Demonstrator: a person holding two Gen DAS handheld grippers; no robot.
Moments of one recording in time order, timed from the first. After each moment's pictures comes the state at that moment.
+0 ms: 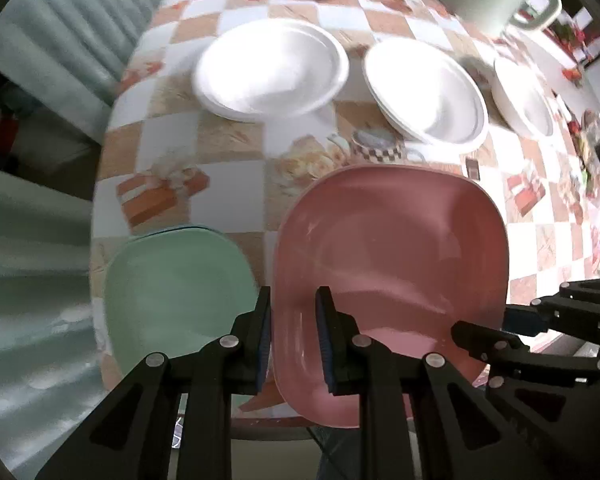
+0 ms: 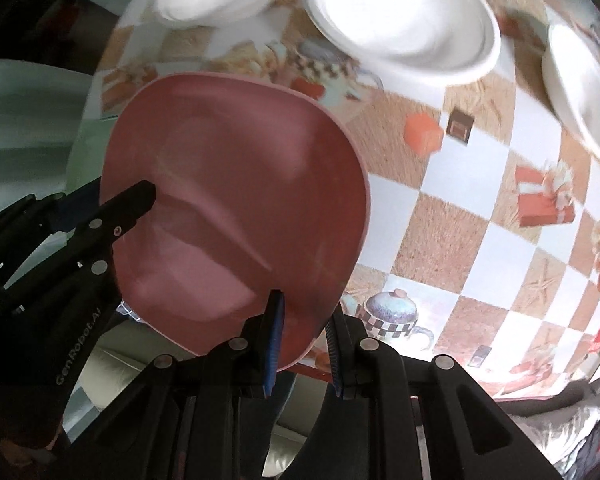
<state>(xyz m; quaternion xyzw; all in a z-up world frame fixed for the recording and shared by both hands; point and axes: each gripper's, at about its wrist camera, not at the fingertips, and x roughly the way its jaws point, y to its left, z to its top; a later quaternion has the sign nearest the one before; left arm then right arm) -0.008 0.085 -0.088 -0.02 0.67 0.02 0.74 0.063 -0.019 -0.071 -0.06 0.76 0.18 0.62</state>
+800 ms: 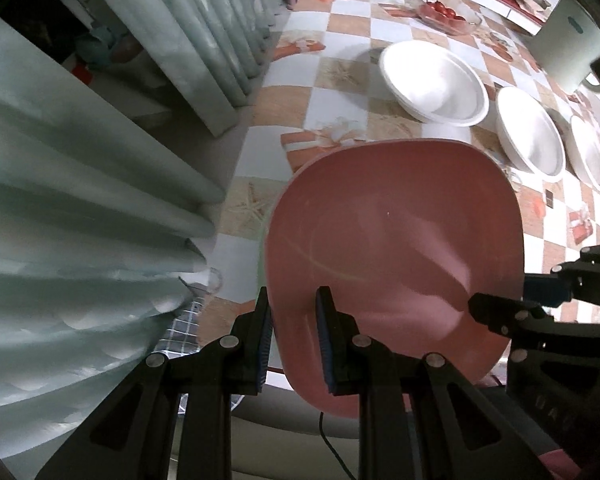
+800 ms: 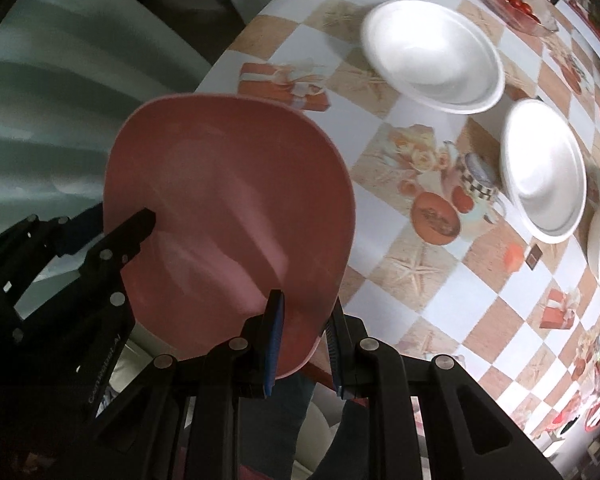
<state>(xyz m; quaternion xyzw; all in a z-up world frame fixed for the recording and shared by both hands) -0.062 0.173 -0.068 -0.03 0.65 0.15 0.74 0.062 0.107 -0.033 -0.16 0.71 0.28 0.62</state>
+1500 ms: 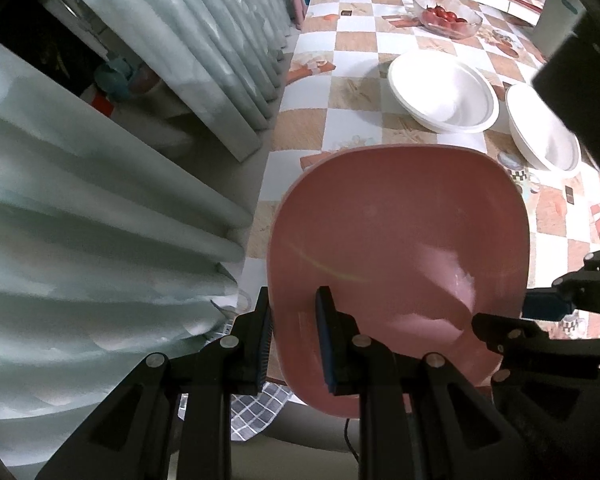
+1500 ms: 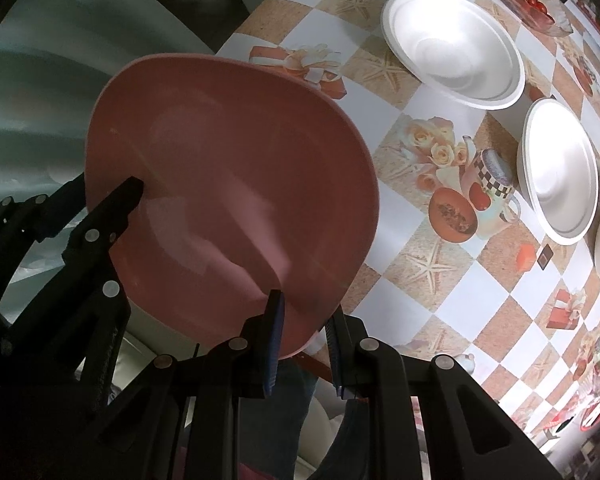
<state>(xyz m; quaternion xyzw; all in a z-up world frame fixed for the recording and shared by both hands) -0.061 0.164 -0.066 0.04 0.62 0.18 0.76 0.054 0.105 -0.060 -0.16 0.72 0.28 0.61</state>
